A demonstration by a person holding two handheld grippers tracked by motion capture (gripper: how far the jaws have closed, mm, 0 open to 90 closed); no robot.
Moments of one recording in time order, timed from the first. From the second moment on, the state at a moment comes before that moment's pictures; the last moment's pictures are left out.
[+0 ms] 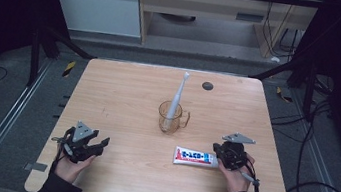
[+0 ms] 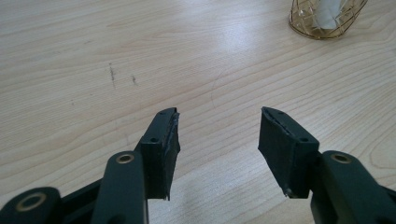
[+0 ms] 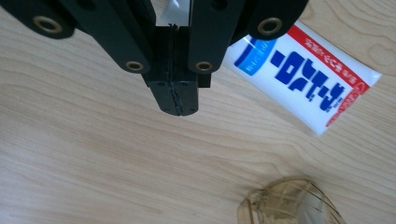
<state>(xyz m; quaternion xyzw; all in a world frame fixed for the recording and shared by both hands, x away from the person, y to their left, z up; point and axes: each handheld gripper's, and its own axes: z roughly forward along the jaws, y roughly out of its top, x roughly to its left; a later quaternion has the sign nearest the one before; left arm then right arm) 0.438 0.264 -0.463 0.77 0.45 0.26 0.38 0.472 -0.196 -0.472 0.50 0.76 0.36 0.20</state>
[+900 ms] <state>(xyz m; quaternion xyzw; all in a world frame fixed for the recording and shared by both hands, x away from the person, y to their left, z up) 0.439 0.268 -0.462 0.76 0.46 0.26 0.38 0.451 -0.206 -0.473 0.49 0.78 0.34 0.18</state>
